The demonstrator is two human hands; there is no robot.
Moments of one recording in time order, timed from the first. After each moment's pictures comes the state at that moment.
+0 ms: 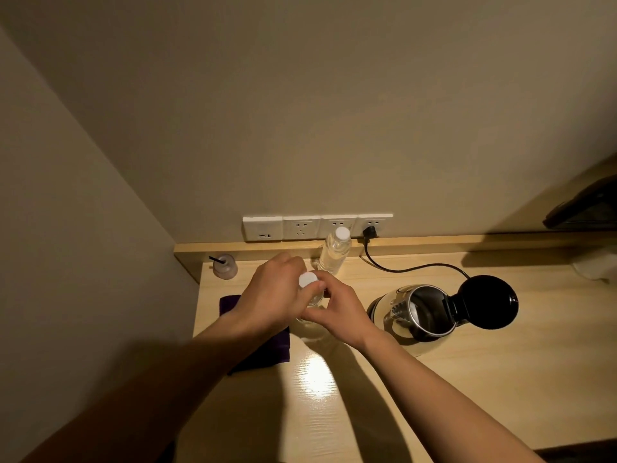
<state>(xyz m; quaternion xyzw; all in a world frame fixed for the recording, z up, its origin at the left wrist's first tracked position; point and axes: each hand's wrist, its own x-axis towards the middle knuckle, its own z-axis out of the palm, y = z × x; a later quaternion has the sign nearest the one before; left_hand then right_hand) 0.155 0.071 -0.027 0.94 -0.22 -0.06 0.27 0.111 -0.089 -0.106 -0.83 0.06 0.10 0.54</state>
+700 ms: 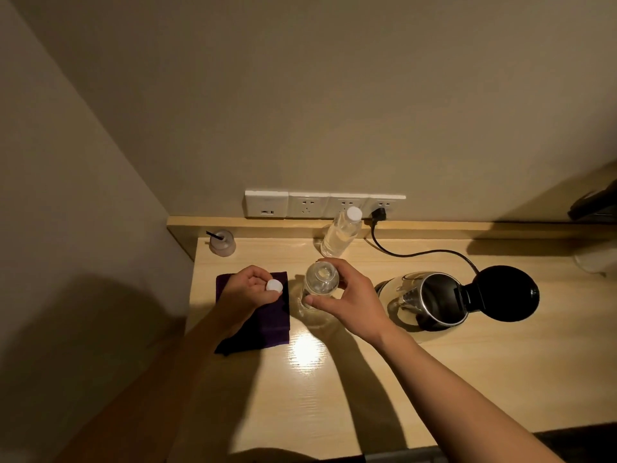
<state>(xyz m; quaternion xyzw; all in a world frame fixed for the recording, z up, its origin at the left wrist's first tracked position) 0.161 0.137 -0.178 0.69 0.10 -0.28 0.66 0.101 -0.094 -0.114 -0.84 0.08 0.09 0.53</state>
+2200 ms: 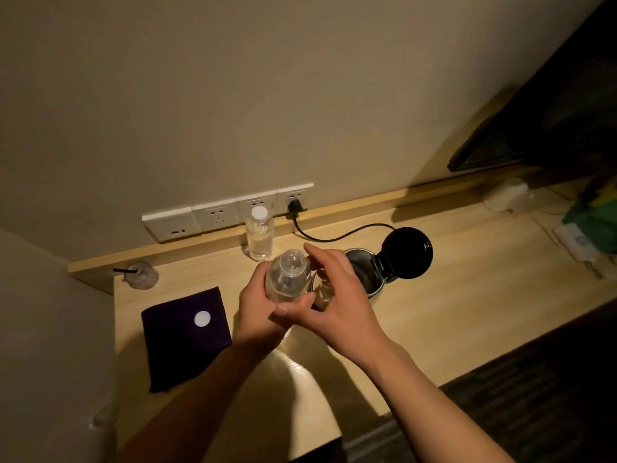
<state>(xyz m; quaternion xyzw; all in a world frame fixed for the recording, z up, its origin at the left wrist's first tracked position) 0.095 -0.013 -0.102 0.69 -0.10 -0.21 0.69 0.029 -0.148 -0.033 -0.86 0.13 -0.04 0.50</state>
